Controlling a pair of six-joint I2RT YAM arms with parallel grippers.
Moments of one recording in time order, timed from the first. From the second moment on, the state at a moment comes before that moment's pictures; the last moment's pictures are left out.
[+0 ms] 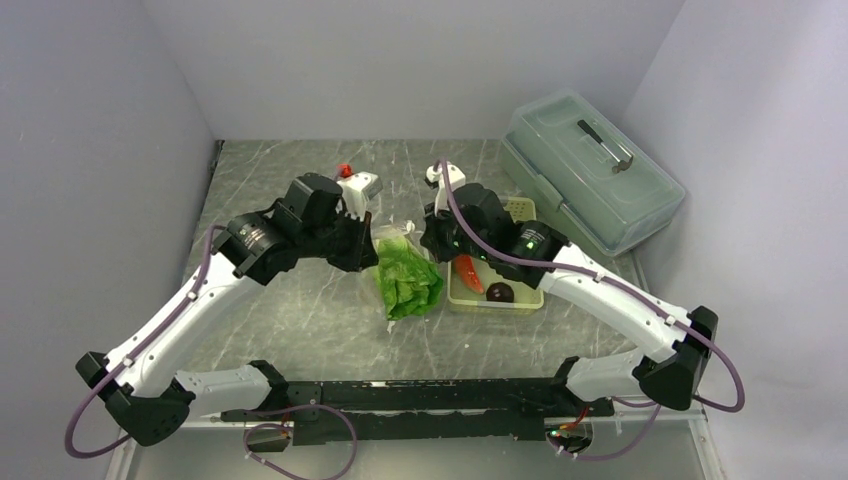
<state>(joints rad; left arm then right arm) -0.71 1.16 1.40 -0.95 0.18 -0.34 0.91 1.29 1.29 -0.55 0.12 0.31</state>
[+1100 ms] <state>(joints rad) -0.68 1.08 1.31 -0.98 0.51 -0.37 0.71 1.52 1.66 -1.00 -0.40 0.31</state>
